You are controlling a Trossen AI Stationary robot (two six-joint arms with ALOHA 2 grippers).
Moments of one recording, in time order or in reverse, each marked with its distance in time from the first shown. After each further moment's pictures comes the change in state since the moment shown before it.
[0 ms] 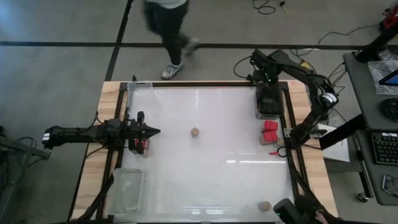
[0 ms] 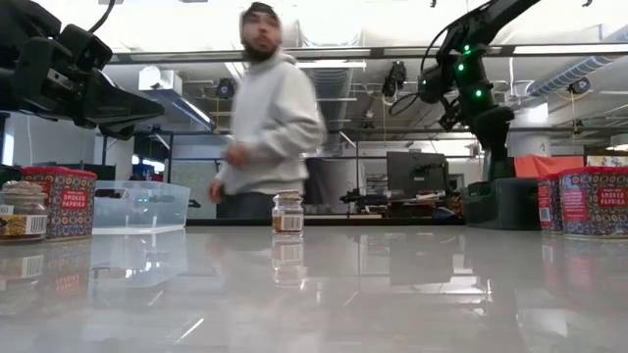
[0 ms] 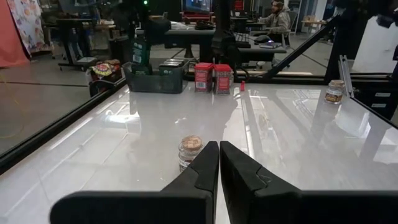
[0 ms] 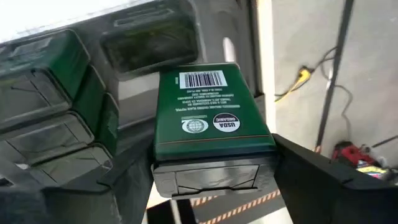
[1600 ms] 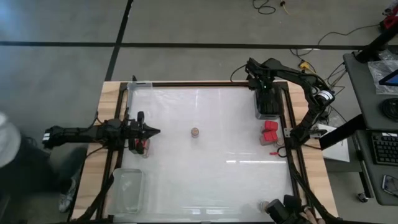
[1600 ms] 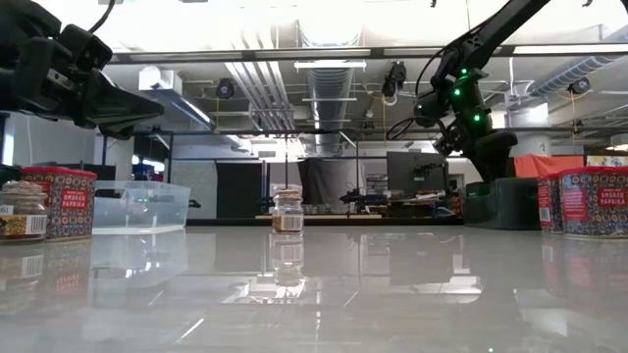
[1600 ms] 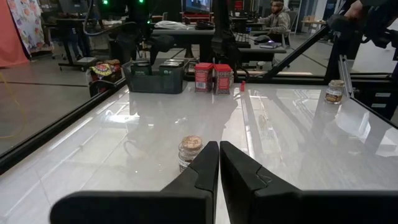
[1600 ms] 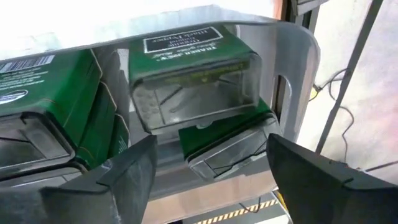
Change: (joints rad) left arm 0.000 0.000 0.000 0.000 0.000 0.000; right arm 0.028 0.048 -0.140 0.155 -0.018 -0.095
